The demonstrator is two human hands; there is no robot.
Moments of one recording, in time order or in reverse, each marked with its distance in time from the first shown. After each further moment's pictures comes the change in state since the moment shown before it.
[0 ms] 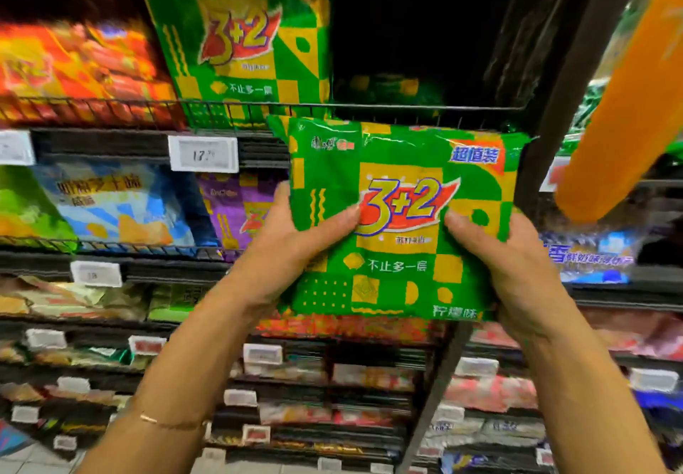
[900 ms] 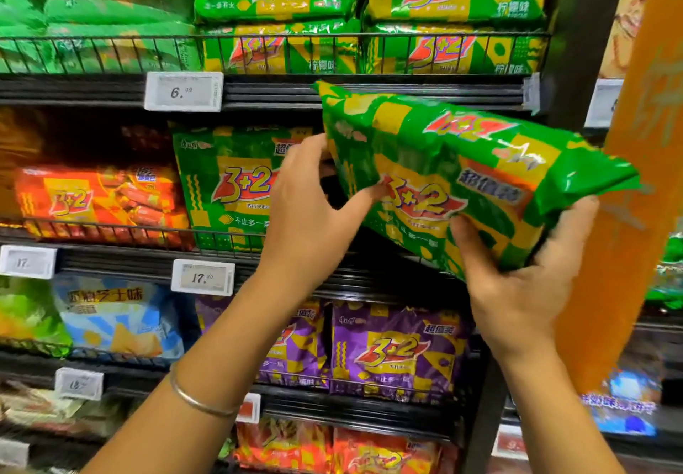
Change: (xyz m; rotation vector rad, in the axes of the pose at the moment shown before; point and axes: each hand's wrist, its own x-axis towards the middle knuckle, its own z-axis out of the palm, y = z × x) left_hand 0.104 0.114 0.047 0.641 0.394 0.759; right_hand 0.091 -0.078 0.013 -0.224 0.327 -0.976
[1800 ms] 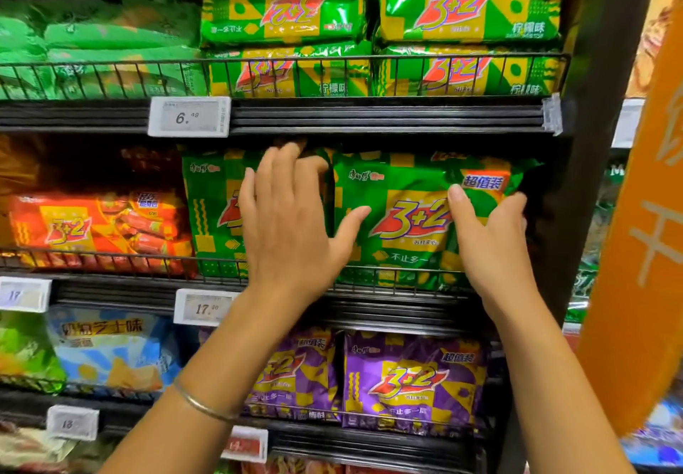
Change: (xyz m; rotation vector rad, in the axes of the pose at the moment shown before) left_hand 0.014 -0.038 -0.009 0.728 0.104 0.199; right_hand 0.044 0.038 0.040 -0.431 -0.214 0.674
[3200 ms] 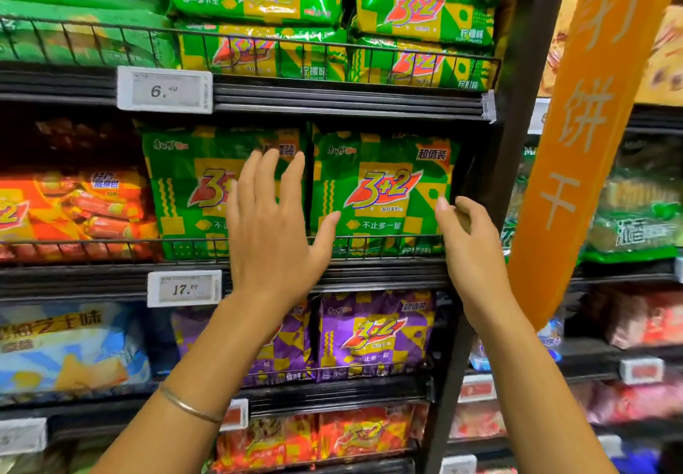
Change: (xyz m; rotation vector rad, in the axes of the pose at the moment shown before) left_hand -0.031 -0.011 -0.014 -0.175 -0.182 -0.019; right_hand -0.072 -0.008 -0.024 0.053 0.096 0.042
